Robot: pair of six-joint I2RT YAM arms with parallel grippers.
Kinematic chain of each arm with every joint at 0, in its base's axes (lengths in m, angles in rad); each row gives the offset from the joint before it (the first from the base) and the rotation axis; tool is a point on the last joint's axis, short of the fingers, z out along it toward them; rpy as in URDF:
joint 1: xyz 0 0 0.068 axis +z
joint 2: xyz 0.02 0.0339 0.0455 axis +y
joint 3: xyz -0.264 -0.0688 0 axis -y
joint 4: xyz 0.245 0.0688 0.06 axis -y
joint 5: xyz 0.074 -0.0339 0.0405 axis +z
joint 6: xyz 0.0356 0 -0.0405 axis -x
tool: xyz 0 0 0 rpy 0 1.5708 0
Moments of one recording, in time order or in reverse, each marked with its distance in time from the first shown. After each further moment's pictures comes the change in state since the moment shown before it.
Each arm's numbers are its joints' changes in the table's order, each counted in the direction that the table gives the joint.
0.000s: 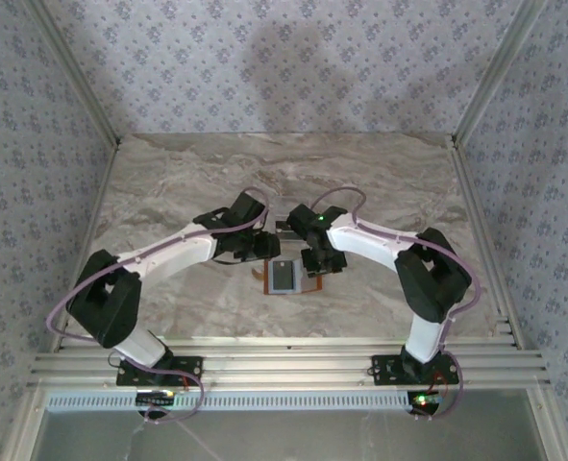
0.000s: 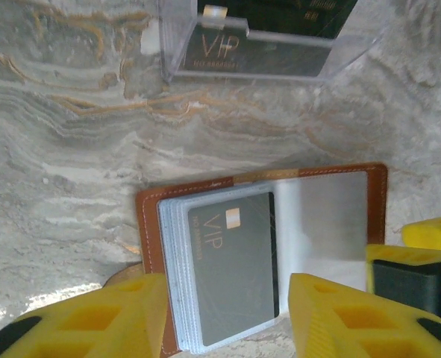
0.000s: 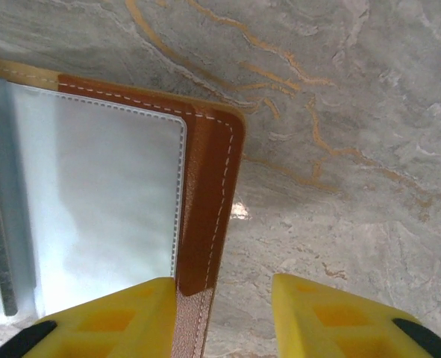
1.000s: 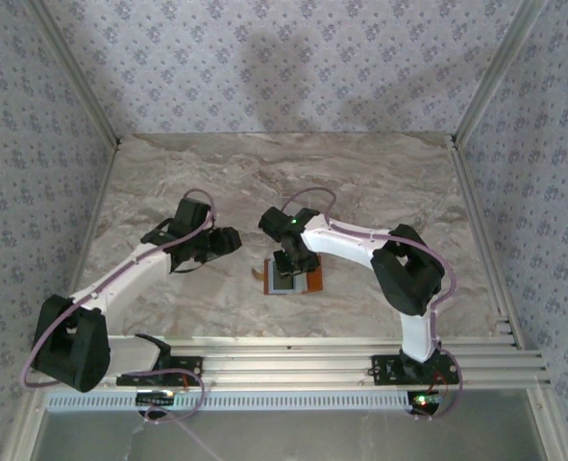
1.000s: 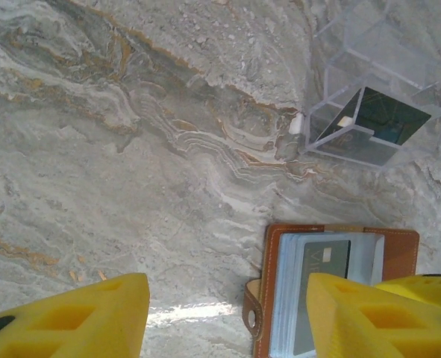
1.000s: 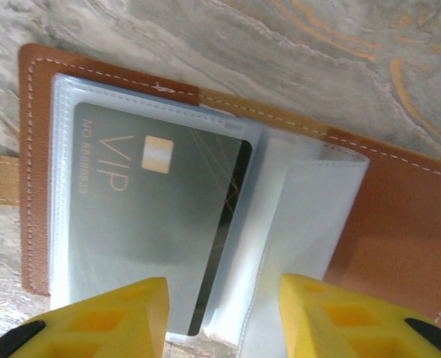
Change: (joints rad) left arm 0.285 -0.300 -0.254 0.087 -0.034 -0.034; right arm 0.120 0.150 0.176 0.021 0.052 -0.022
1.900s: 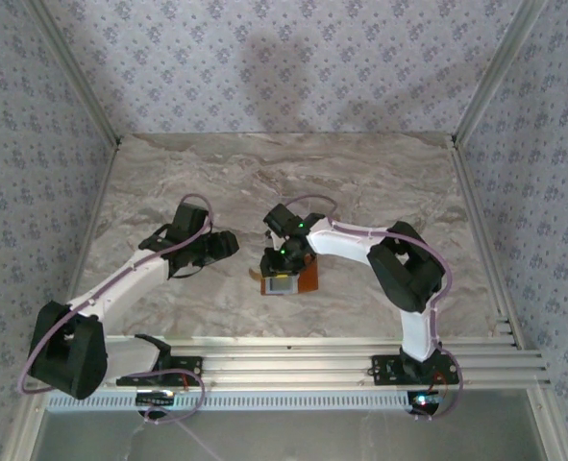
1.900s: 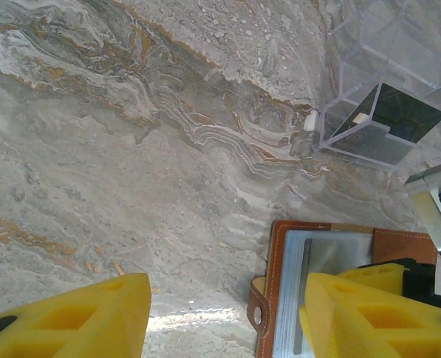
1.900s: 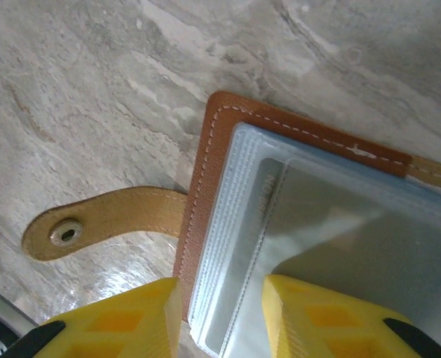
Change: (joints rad) left arm 0.005 -0.041 -0.059 0.022 0.021 0.009; right arm -0.043 0.010 -0.107 0.336 0.339 -0.027
